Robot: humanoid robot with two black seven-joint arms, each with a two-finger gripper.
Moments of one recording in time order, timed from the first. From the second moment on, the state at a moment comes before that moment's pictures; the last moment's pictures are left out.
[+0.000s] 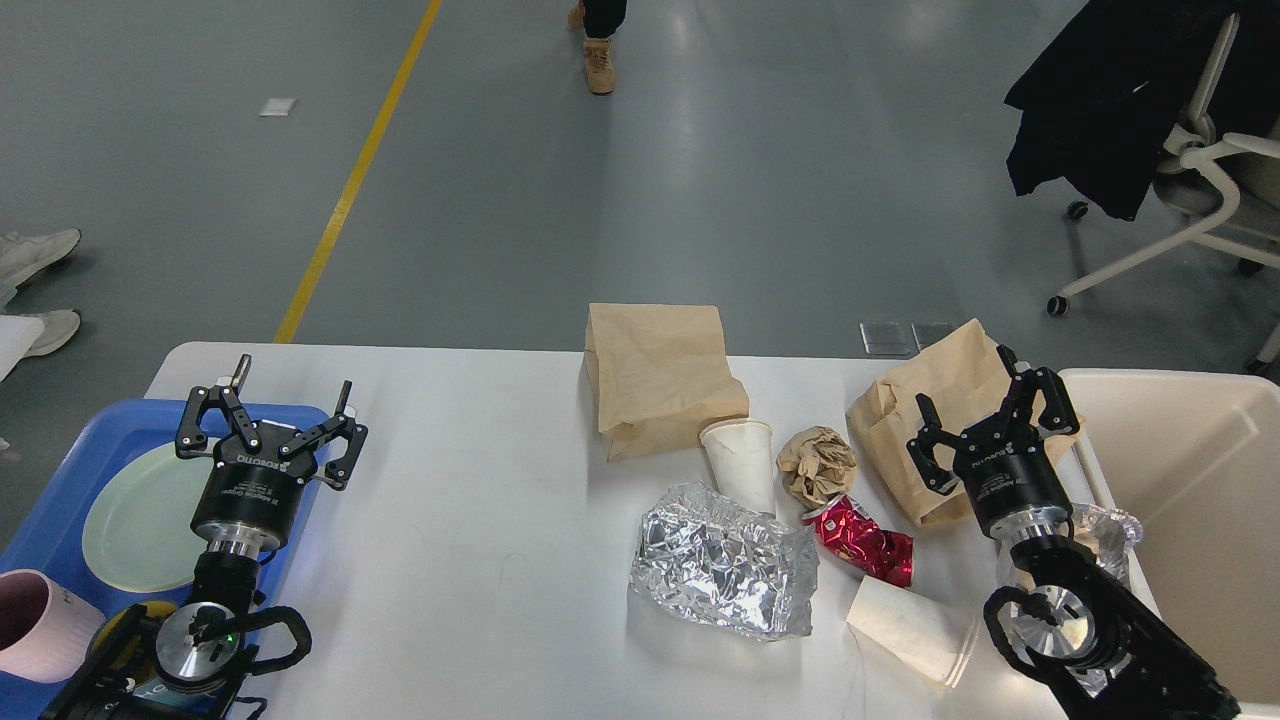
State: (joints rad) left arm -0.19 0.12 -1.42 -0.89 0.04 -0.57 -0.14; right arm 0.24 -0.18 1.19 0.84 -0.44 0.32 0.43
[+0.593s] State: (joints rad) left arm -0.22 0.18 -1.42 -0.79 0.05 -0.61 -0.15; right arm 0.24 -0.18 1.19 0.84 -0.44 0.32 0.43
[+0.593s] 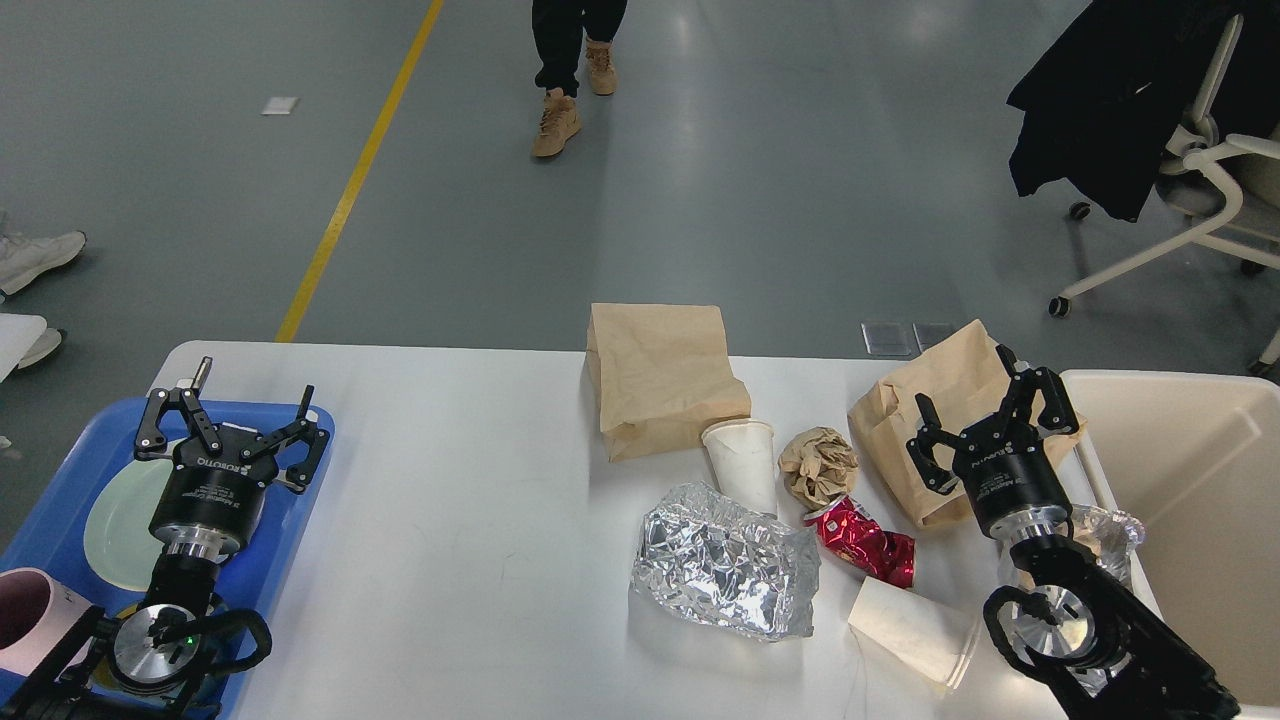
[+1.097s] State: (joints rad) left arm -0.22 0.19 -1.42 -0.79 0.05 -0.62 -0.15; right arm 0.24 -0.18 1.19 0.85 -0.44 0.32 0.43
